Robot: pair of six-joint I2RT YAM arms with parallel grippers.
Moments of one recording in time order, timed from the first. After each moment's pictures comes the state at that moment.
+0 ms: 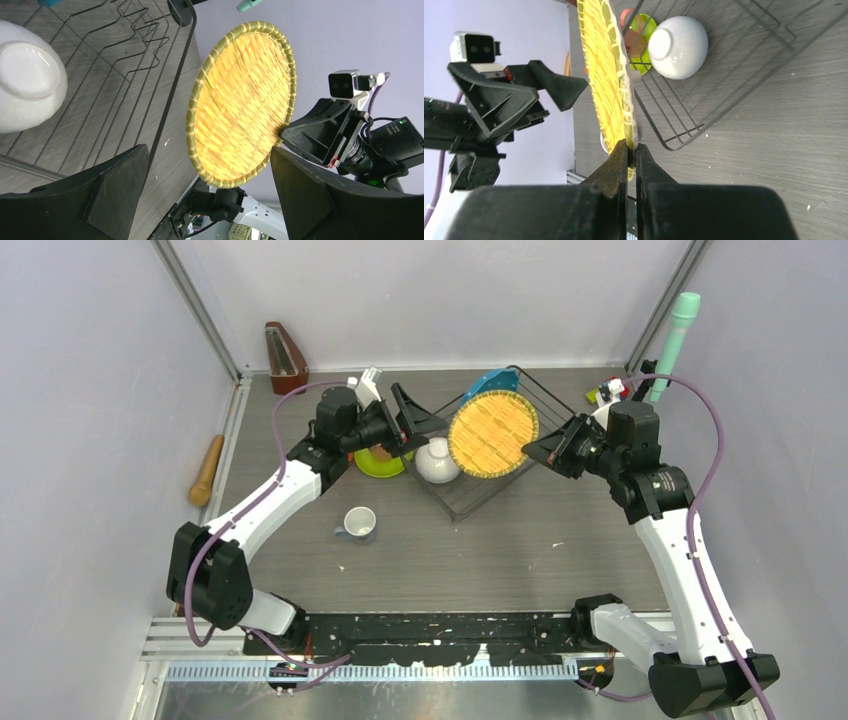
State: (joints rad) left arm -0.46 1.42 1.11 0.08 0.54 -1.04; right arm 0.15 0.98 1.17 -0.71 -0.35 0.78
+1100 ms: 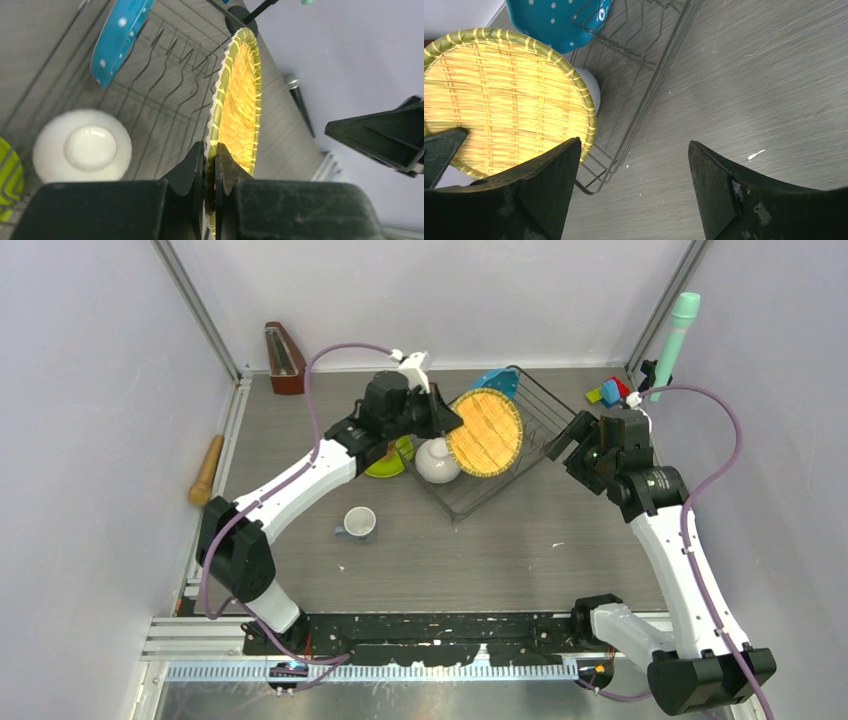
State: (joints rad) left arm -0.62 1.60 1.37 -0.08 0.24 -0.64; right arm 0.15 1.00 1.13 -0.79 0.03 0.76
